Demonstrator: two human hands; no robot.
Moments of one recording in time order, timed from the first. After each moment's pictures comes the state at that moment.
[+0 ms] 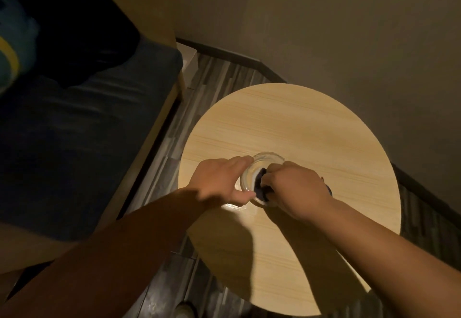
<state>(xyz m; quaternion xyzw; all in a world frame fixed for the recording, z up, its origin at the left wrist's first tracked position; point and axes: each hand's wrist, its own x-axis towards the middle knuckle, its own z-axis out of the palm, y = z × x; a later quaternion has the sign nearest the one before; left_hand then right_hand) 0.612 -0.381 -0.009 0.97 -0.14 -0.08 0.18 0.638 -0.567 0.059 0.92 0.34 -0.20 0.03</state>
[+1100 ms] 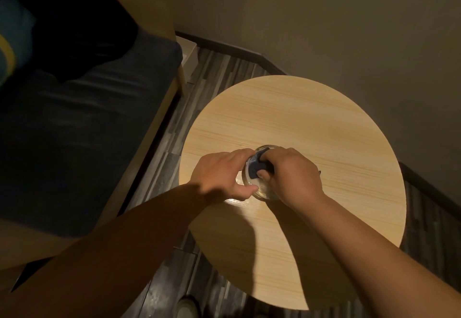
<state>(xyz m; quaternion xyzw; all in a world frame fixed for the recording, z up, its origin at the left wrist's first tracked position) 0.609 -0.384 -0.005 0.96 -0.12 -0.04 0.25 0.638 -0.558 0.036 0.96 0.23 -0.09 -0.11</state>
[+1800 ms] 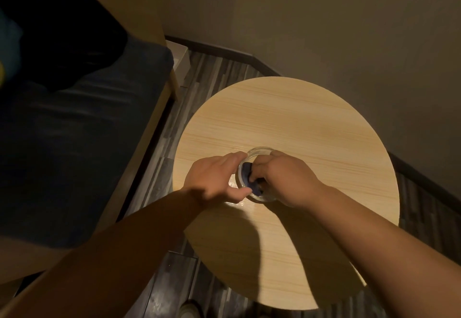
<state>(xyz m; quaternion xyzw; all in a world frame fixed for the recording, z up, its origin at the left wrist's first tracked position) 0.610 -0.382 -0.011 0.96 -0.12 -0.08 0.24 0.651 -0.565 0.051 0.90 0.37 -0.21 -0.06</state>
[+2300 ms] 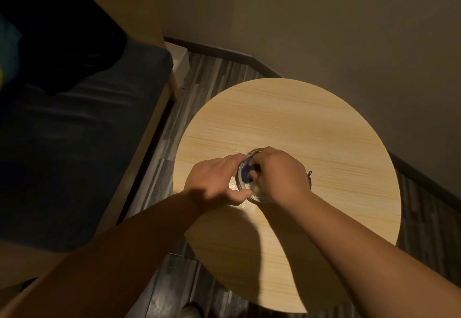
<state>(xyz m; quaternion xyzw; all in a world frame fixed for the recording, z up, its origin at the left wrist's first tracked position) 0.612 -0.382 -0.007 0.95 -0.11 -0.09 0.27 0.645 -0.543 0.034 0.97 0.19 -0.12 -0.12</state>
